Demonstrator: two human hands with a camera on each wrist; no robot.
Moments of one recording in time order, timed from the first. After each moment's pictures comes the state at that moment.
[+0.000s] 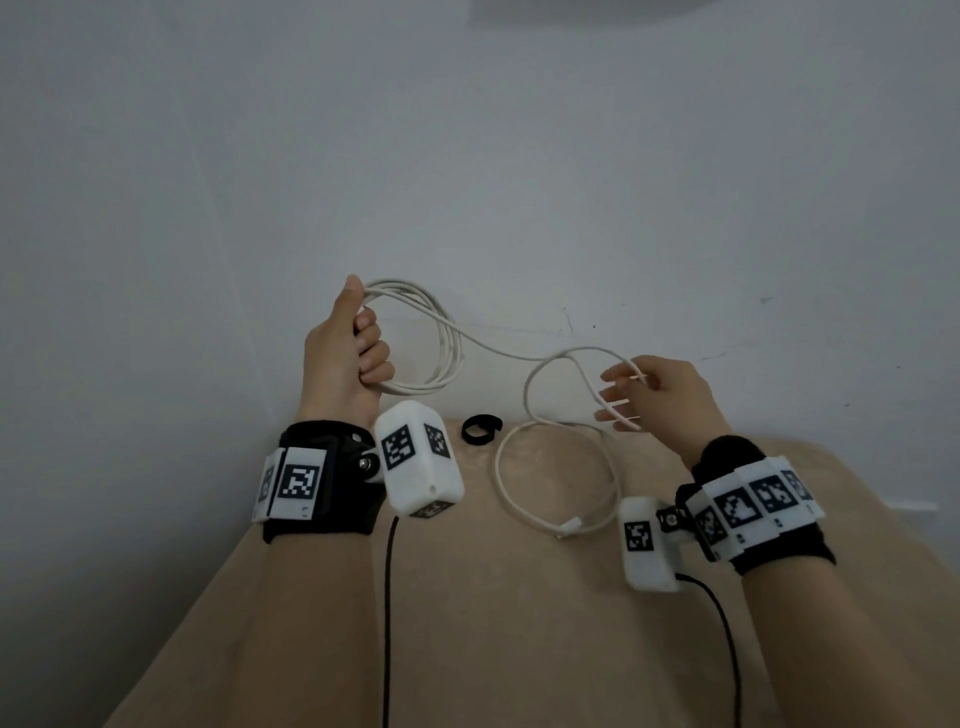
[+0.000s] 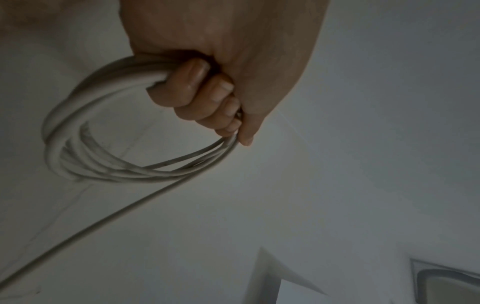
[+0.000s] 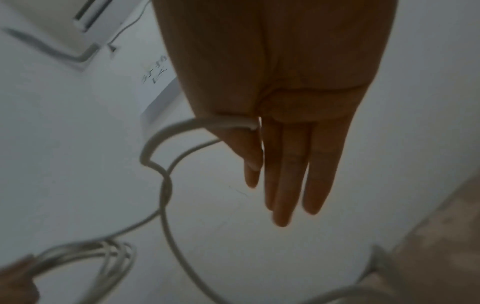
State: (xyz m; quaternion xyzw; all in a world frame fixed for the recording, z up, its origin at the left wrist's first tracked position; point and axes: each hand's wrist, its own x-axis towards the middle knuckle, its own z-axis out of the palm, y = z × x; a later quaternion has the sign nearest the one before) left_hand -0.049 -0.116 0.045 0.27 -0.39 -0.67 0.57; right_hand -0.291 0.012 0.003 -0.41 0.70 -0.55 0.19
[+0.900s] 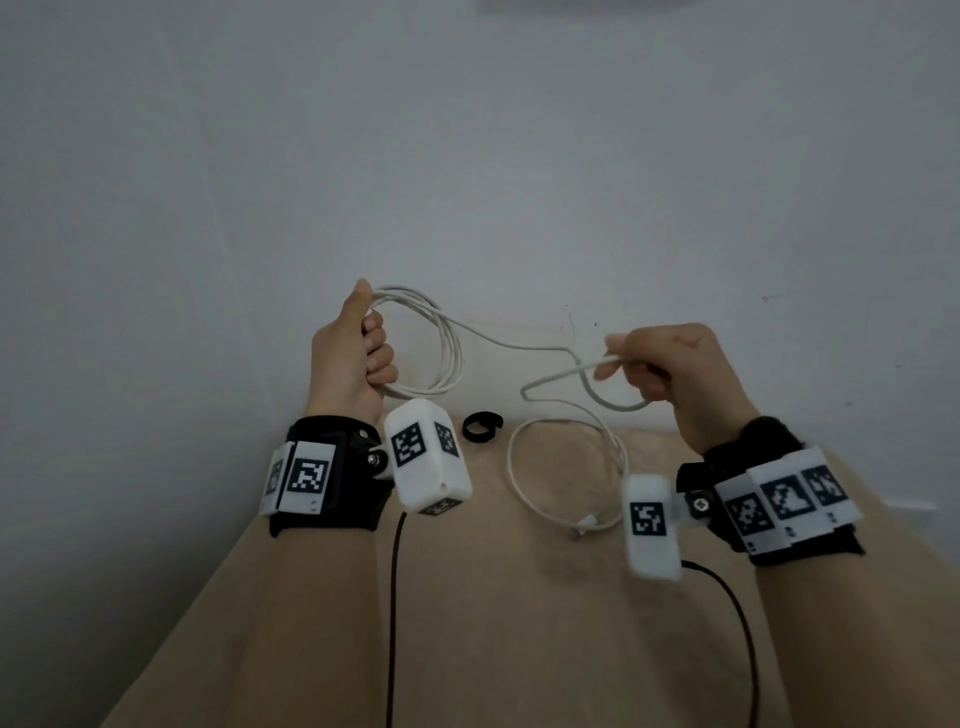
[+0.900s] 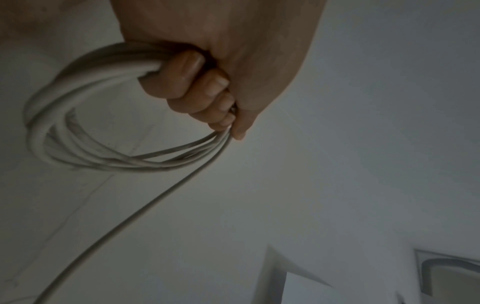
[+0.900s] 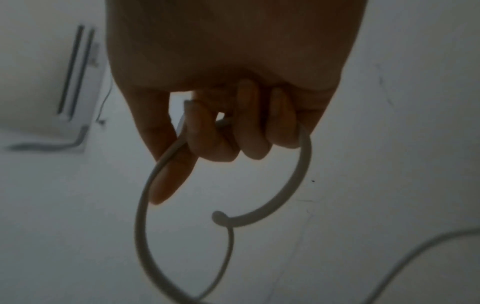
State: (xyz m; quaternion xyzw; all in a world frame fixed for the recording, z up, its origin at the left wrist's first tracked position) left_hand -0.053 -0.116 0.043 0.30 -0.40 -0.66 0.55; right_hand -0.270 0.033 0.037 -0.53 0.52 -0.64 0.22
